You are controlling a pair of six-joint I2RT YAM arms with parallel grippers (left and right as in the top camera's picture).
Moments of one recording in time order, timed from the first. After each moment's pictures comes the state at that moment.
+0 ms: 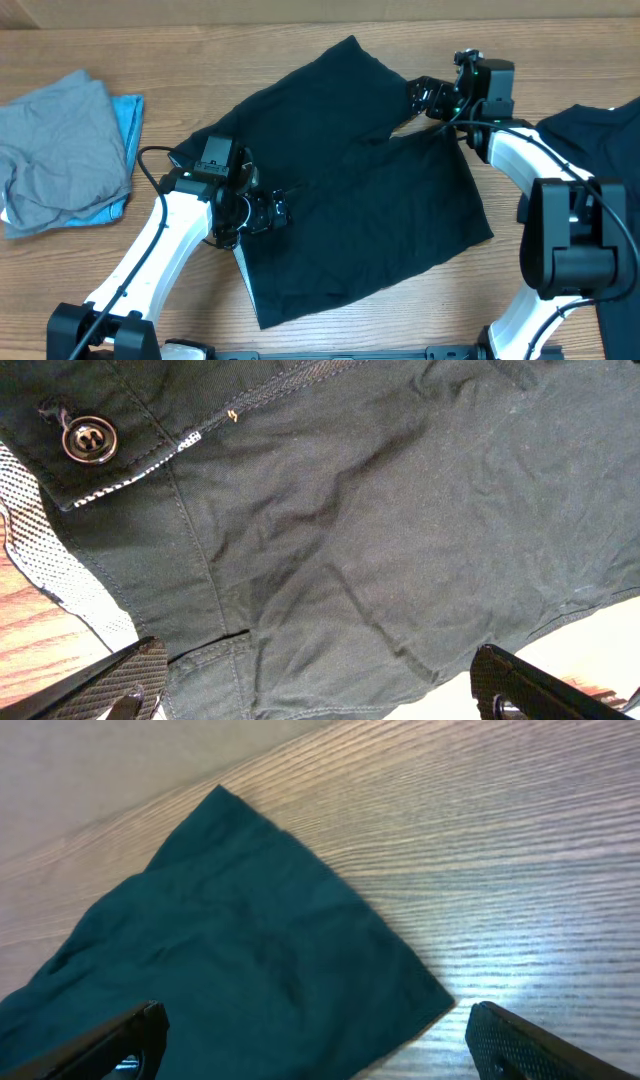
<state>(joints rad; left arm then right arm) -0.23 1.48 0.96 -0.91 0.34 -0.47 0.02 1.96 1.21 0.07 -0.34 0.33</state>
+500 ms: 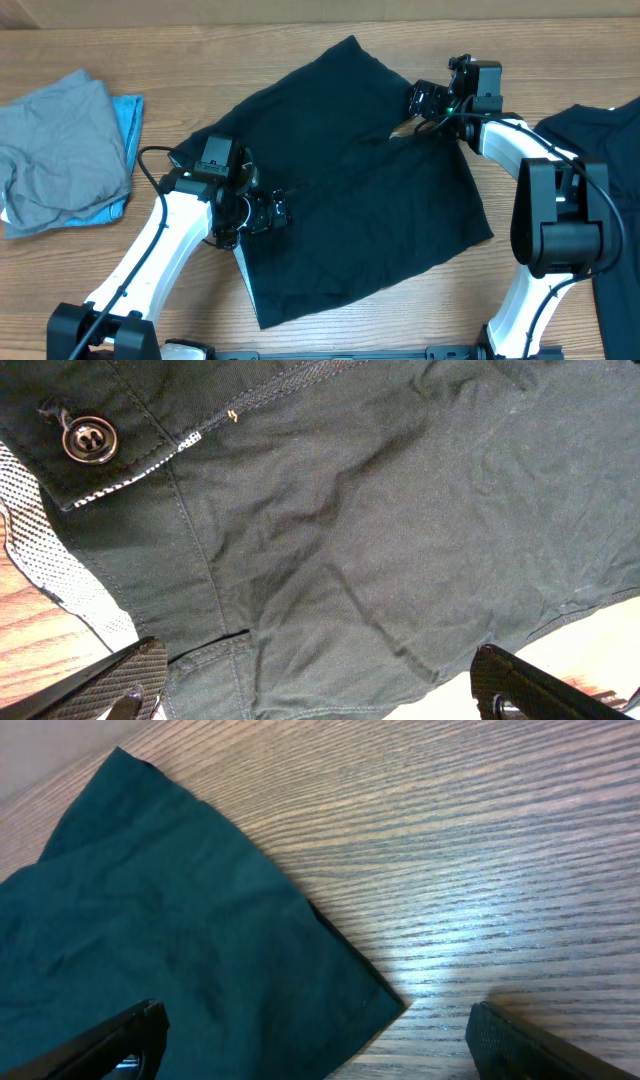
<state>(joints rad) -0.23 1.48 0.96 -0.91 0.34 -0.47 0.02 2.08 1.29 0.00 -0.27 0.33</state>
